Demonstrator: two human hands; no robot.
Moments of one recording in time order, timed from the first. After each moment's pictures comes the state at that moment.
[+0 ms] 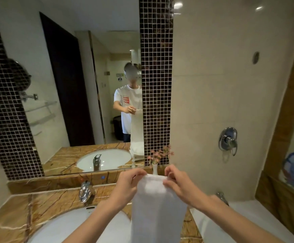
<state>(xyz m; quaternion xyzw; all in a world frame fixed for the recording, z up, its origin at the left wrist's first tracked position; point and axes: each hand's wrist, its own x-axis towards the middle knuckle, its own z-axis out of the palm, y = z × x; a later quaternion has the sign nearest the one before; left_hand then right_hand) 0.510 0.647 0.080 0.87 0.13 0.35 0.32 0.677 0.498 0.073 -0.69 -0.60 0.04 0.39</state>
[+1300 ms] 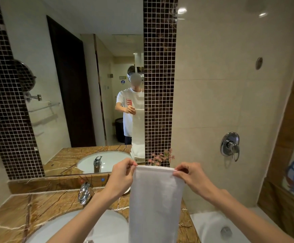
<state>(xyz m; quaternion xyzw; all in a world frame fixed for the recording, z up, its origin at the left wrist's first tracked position) 0.515 0.662 0.108 0.84 0.23 0.37 0.33 0.705 0.492 0.109 -0.73 -0.54 -0.02 0.41</state>
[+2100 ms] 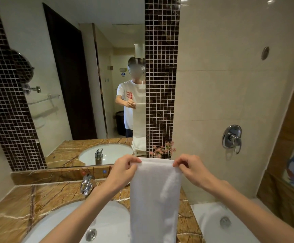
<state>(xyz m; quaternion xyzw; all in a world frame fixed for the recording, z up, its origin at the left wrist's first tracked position) 0.511 0.665 0.100 0.85 0.23 0.33 0.33 0.708 0.500 0.103 -0.74 -0.55 -0.03 0.39</state>
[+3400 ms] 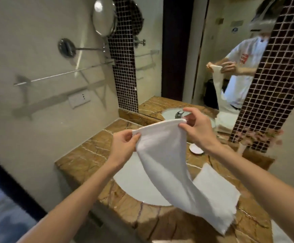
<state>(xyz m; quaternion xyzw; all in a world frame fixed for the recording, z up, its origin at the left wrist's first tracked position) 0.345 0.662 0.064 0.63 0.44 0.55 0.32 0.591 0.662 0.099 -0.55 -0.66 0.11 0.50</state>
